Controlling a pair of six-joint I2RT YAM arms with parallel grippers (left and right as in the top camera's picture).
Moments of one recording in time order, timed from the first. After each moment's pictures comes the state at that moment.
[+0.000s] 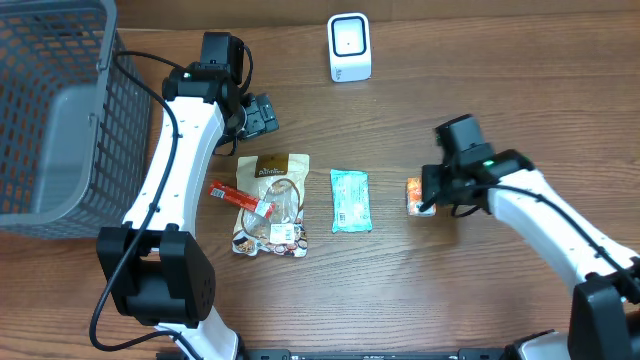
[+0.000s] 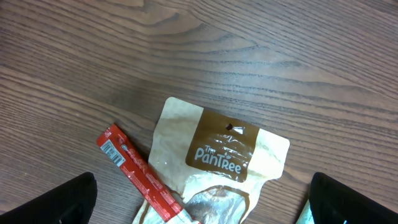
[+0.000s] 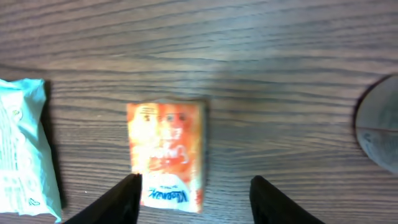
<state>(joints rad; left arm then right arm) -0.09 1.85 1.66 -1.10 -0.10 -0.46 0.32 1.60 1.03 -0.68 -0.04 0.36</state>
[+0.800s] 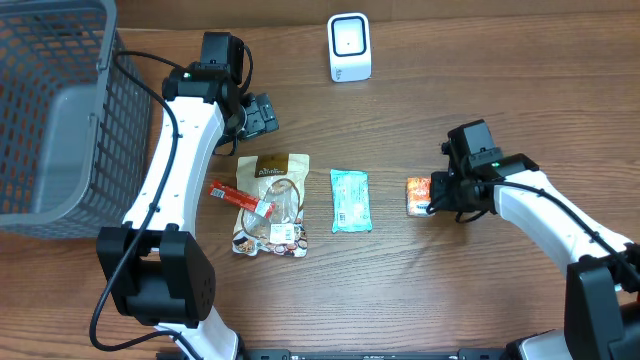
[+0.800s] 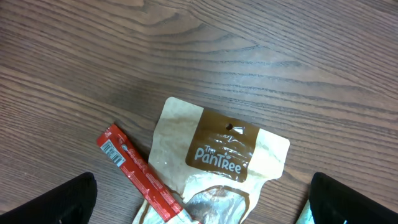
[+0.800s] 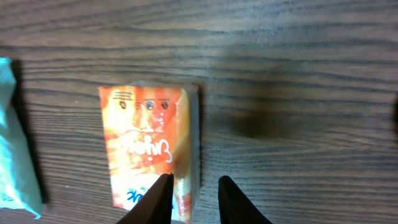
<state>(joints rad) -0.09 1.85 1.66 -1.10 -0.10 -0.46 0.28 1.64 0.96 -0.61 -0.12 0.33</state>
